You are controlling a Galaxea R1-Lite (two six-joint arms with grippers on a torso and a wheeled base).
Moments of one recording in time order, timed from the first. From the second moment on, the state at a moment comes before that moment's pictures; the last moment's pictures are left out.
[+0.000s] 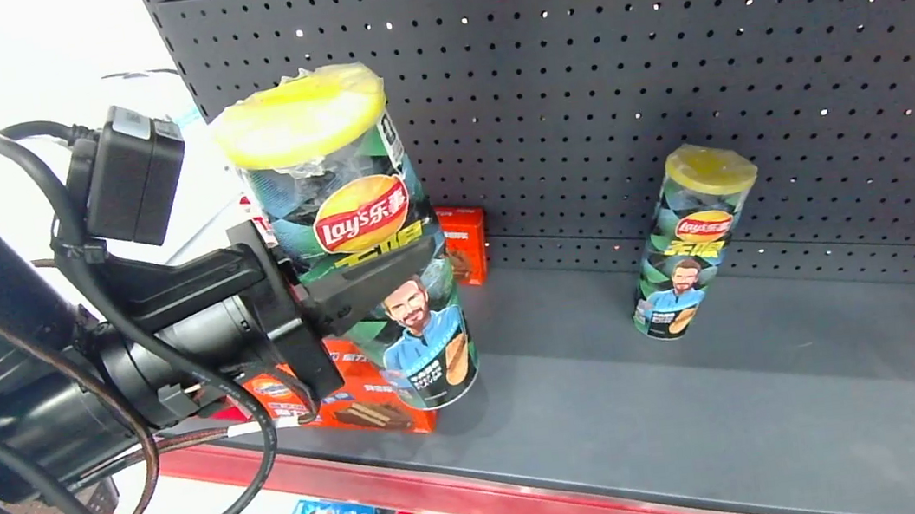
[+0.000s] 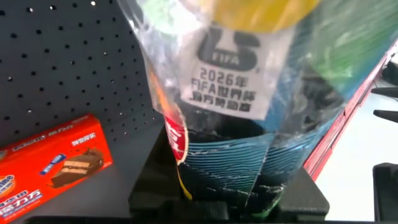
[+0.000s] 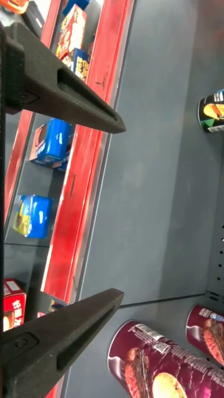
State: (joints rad) left arm -0.50 1.50 -0.68 -0.99 -0.54 0.00; right arm 0.00 0.00 0.00 0.00 -0.02 0.00
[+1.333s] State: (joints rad) left arm -0.50 1.49 -0.67 -0.99 -0.53 0.00; right arm 0.00 0.00 0.00 0.00 -0.02 0.00
